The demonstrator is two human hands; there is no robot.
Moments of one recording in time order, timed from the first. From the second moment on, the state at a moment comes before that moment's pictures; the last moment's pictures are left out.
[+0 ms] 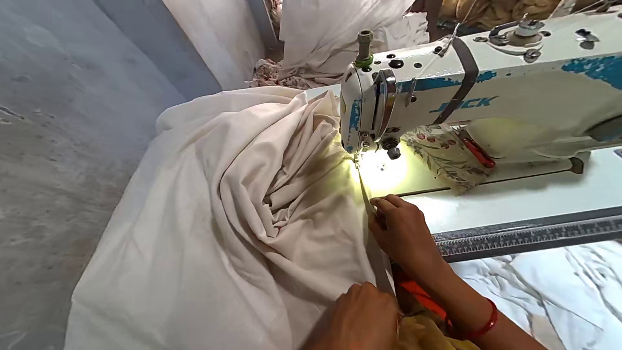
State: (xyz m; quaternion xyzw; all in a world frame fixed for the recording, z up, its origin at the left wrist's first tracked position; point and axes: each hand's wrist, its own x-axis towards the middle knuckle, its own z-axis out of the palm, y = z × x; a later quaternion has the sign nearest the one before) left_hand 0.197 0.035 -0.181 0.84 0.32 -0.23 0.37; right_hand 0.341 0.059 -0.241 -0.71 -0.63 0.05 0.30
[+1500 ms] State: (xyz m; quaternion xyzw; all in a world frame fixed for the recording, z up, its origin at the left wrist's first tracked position) left_hand 0.190 0.039 -0.181 0.84 0.34 -0.25 0.34; right_hand 0.334 0.038 -0.259 -0.67 -0.66 -0.07 0.33
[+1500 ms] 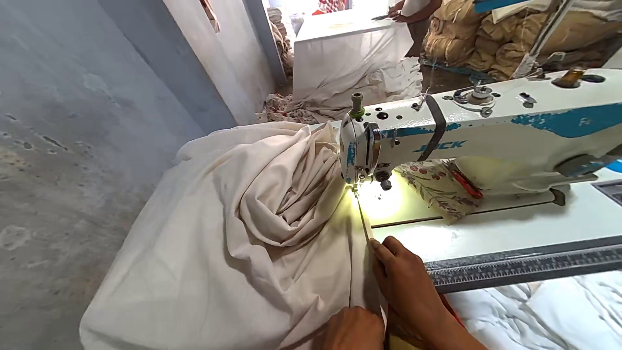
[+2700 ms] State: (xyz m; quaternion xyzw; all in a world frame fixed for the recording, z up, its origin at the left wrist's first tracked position) left_hand 0.198 0.026 -0.176 0.86 0.33 -0.24 0.29; right_hand 0.335 0.030 -0.259 -0.66 -0.66 -0.07 0.34
